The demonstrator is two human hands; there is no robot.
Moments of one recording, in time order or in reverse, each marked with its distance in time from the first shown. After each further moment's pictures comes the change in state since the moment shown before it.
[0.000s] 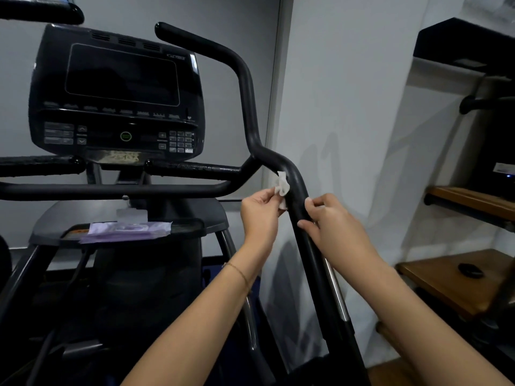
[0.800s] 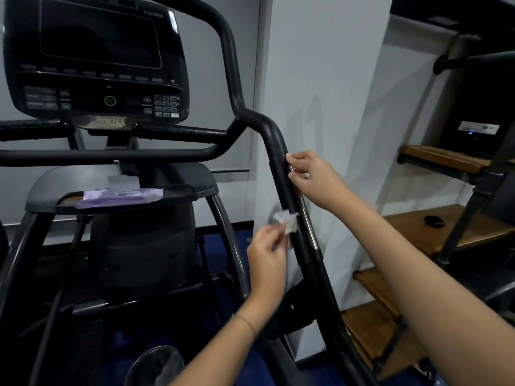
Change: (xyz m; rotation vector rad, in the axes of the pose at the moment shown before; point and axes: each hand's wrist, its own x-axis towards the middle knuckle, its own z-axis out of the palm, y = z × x) left_hand -0.140 -0.069 -0.025 0.411 0.033 0.247; right_hand -0.006 0.013 -0.010 0.316 -0.145 0.068
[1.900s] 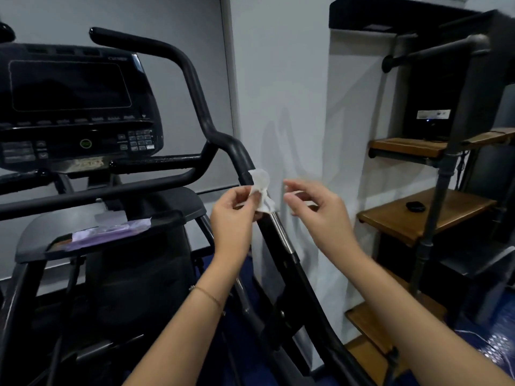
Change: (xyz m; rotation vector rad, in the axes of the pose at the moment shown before) left_hand 0.052 0.086 -0.005 -0.195 -0.120 -0.146; right_hand -0.089 0.007 -0.011 0.670 0.412 -0.068
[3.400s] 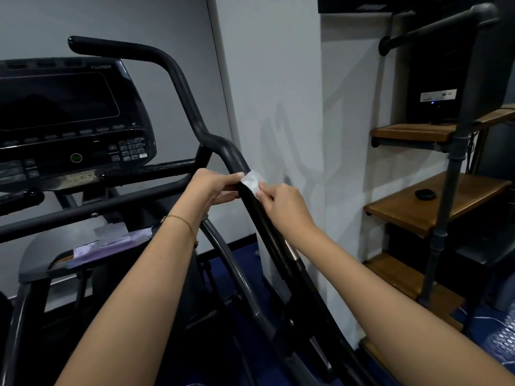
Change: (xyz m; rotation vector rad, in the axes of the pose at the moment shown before) left_hand 0.109 0.018 -0.010 0.378 -0.168 -0.486; right_hand 0.046 0.028 0.047 -0.555 -0.133 0.099
